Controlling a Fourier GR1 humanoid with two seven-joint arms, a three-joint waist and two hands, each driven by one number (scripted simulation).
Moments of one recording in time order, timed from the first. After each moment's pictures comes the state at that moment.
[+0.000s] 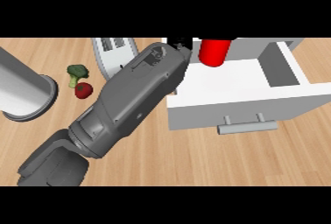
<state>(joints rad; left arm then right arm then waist) -1.40 0.00 -0.47 -0.51 0.78 0.68 -0.06 0.36 -0.04 -0.65 -2.29 -0.54 0.44 0.30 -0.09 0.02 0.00</state>
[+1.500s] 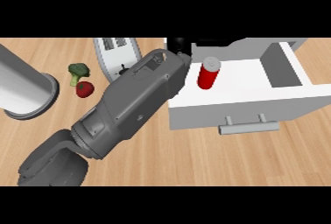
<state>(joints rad) -1.40 0.00 -0.59 -0.47 1.01 0.77 -0.25 0.24 -0.10 -0.63 -2.37 -0.29 0.50 0.16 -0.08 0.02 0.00</state>
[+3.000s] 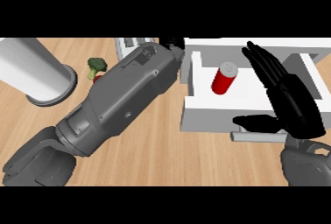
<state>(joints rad) -1.38 0.07 -0.58 -0.58 0.98 0.81 -0.18 -0.33 -0.14 -0.01 -1.80 0.89 0.20 -0.05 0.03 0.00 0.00</state>
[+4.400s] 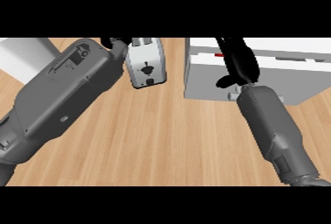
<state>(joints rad) -1.19 0.36 -0.58 -0.96 0.86 0.82 0.05 -0.84 -0.15 -0.07 -0.66 1.28 -0.47 -0.13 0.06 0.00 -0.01</state>
